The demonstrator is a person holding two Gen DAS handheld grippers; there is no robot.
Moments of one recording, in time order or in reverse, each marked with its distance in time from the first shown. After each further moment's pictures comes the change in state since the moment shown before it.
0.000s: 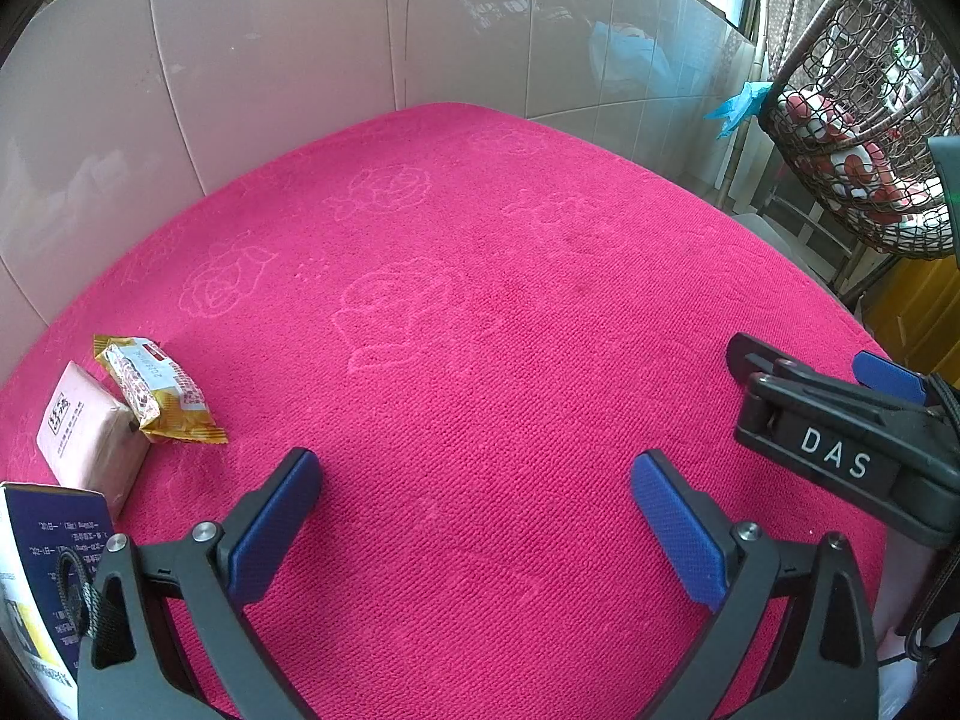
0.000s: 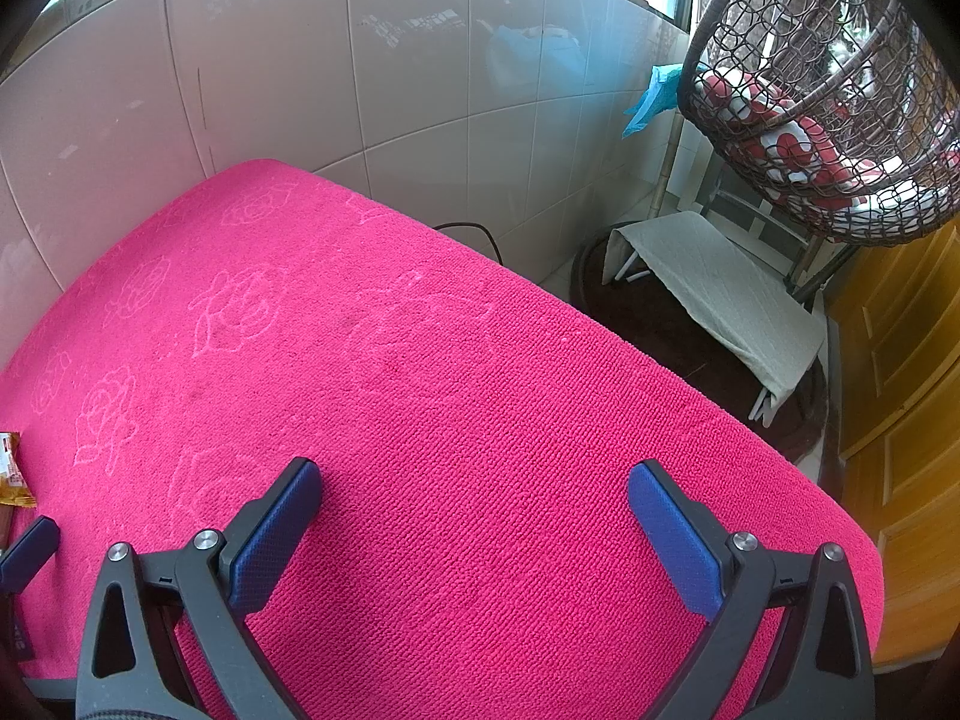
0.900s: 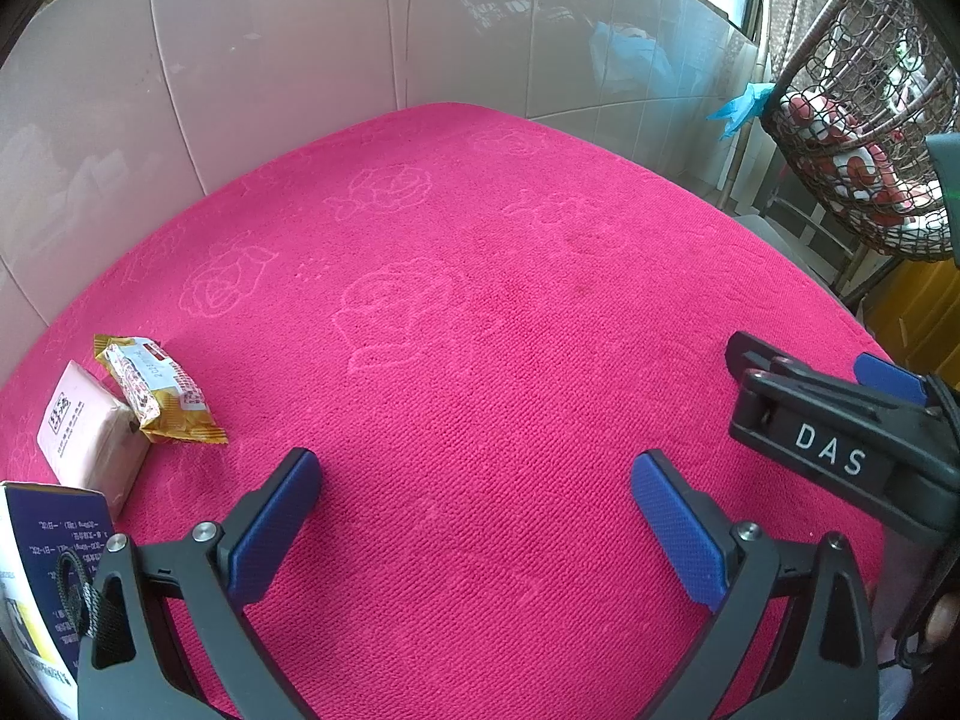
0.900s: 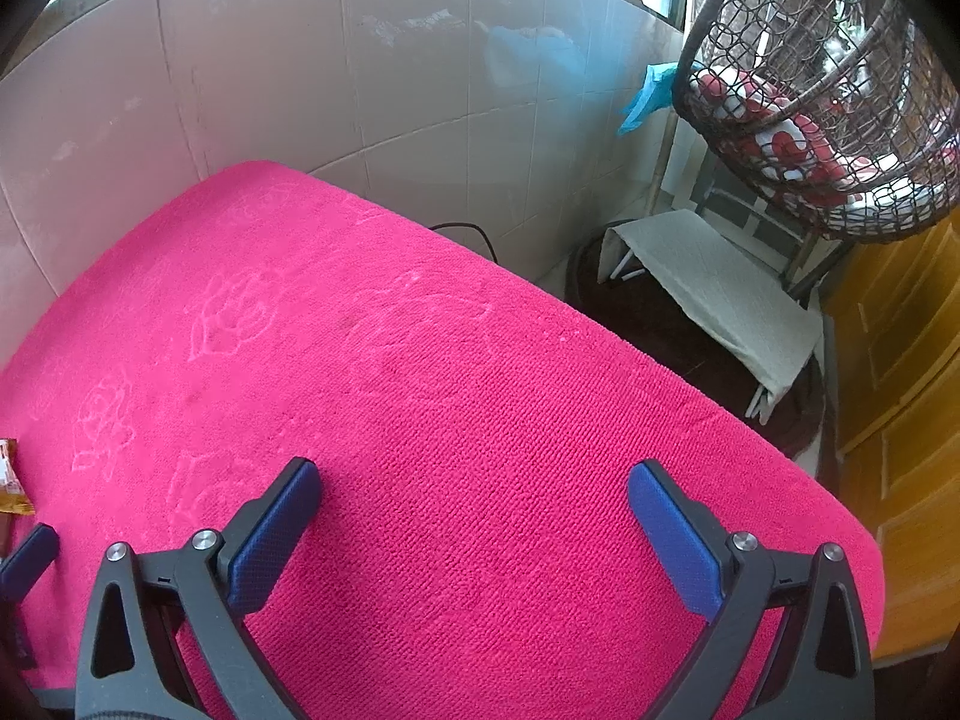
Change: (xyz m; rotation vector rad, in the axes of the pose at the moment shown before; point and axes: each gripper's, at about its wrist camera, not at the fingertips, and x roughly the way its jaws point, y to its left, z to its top) left arm 0.004 -0.002 -0.007 -0.038 0.041 -0.029; right arm -0.002 0.002 -0.002 -0.040 -0.115 -0.057
